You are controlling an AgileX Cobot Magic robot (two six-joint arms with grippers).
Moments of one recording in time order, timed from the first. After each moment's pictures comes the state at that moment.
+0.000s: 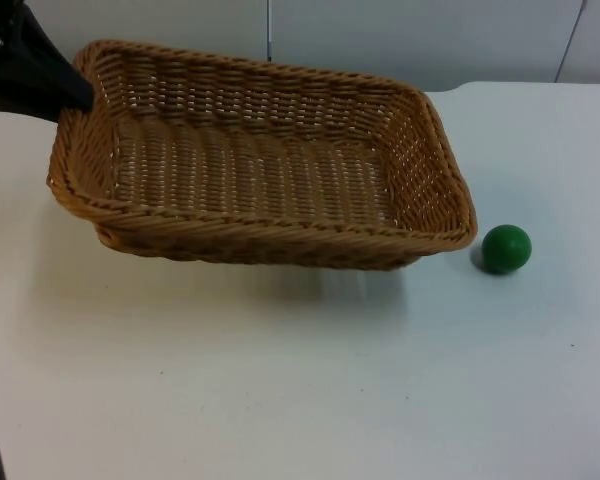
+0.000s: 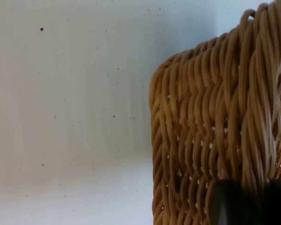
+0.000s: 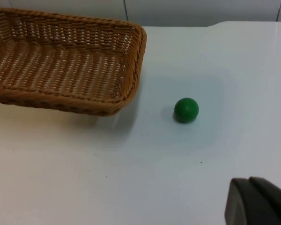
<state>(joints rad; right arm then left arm) 0.08 0.00 -0.52 0.21 1.07 -0.11 0.06 1.80 -1.19 -0.96 0.97 0.49</state>
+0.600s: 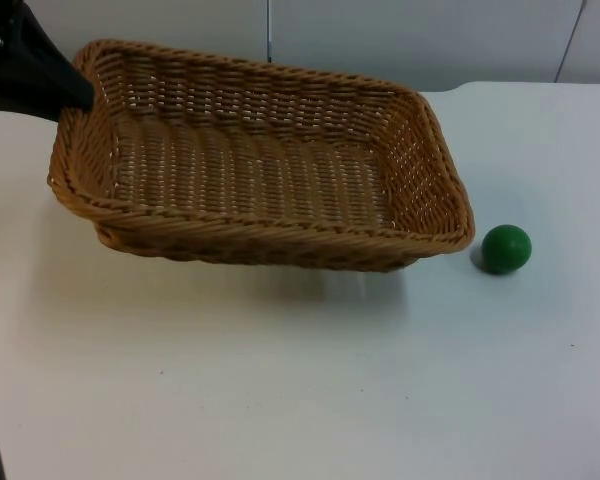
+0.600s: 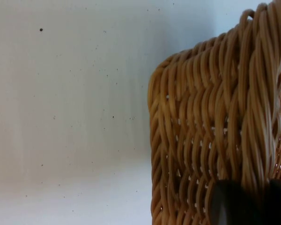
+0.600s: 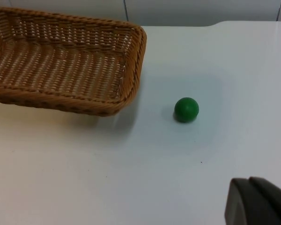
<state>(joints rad) 0.08 0.00 -0.52 0.21 1.08 -0.11 0.06 1.80 -1.19 -0.96 0.97 0.49</state>
